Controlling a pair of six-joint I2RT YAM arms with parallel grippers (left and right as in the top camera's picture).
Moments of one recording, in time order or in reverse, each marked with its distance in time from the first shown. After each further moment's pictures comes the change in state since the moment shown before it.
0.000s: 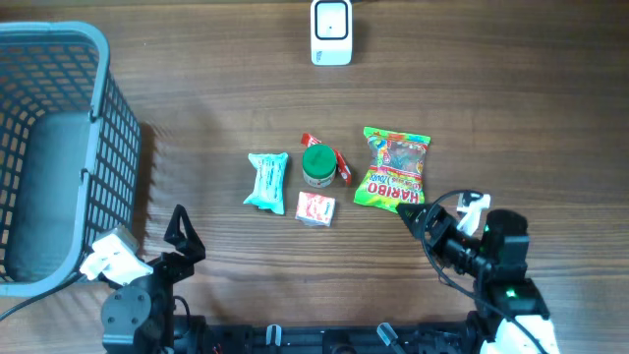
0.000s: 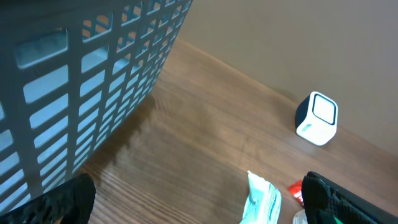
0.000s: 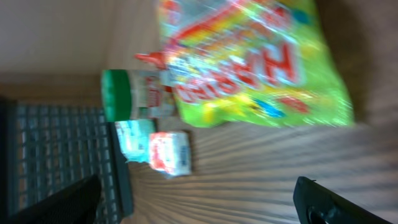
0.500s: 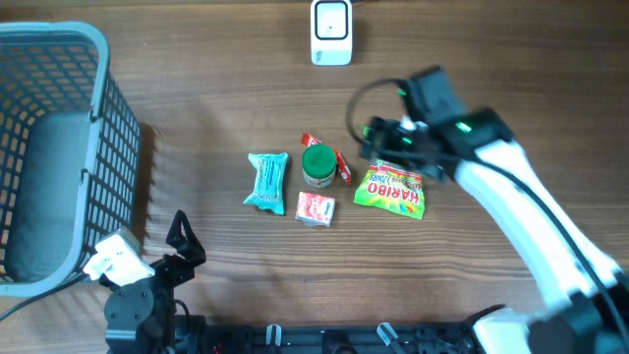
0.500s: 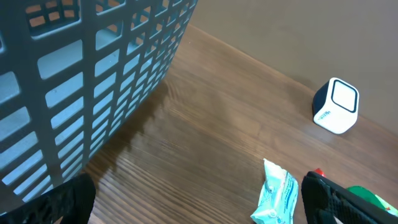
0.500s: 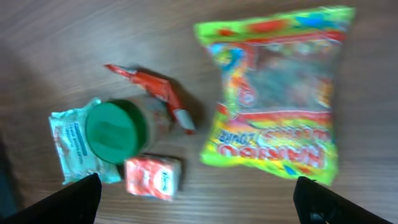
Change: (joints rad) left arm 0.000 0.000 -0.002 -0.061 -0.021 0.012; right arm 0.418 0.877 1.168 -0.729 0.542 -0.237
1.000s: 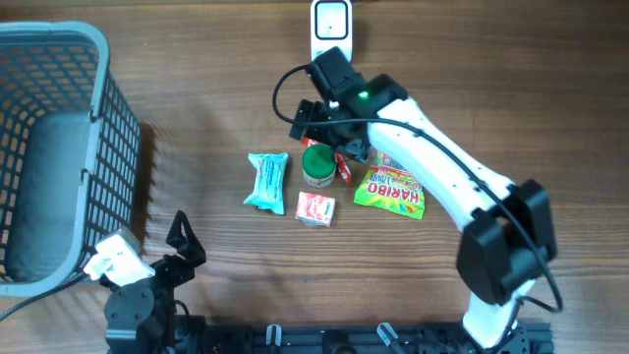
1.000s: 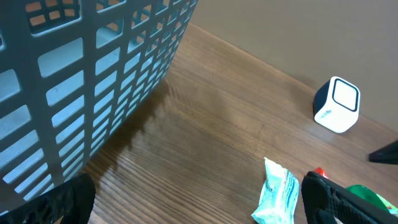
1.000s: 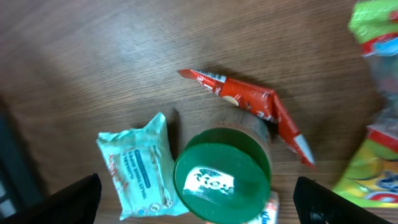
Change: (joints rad) left arm 0.000 0.000 0.000 -0.005 0.000 0.000; right arm 0.184 0.397 0.314 0.031 -0.014 0.251
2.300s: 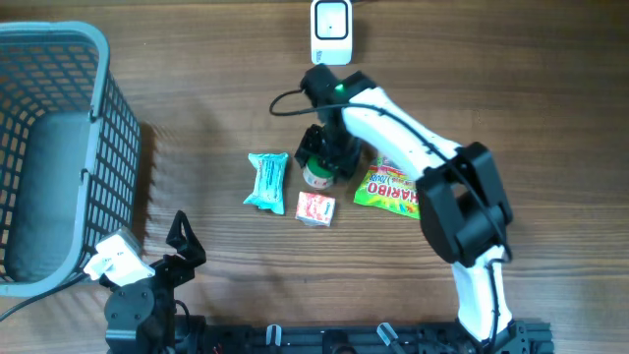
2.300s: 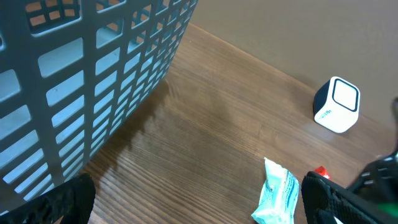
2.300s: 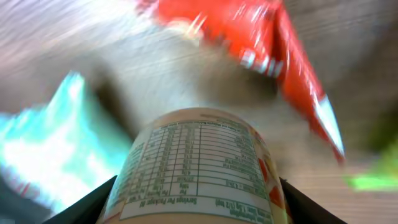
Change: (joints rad) left arm 0.000 0.000 0.000 0.000 0.000 0.000; right arm -0.045 0.205 0.098 -0.213 -0.246 -0.049
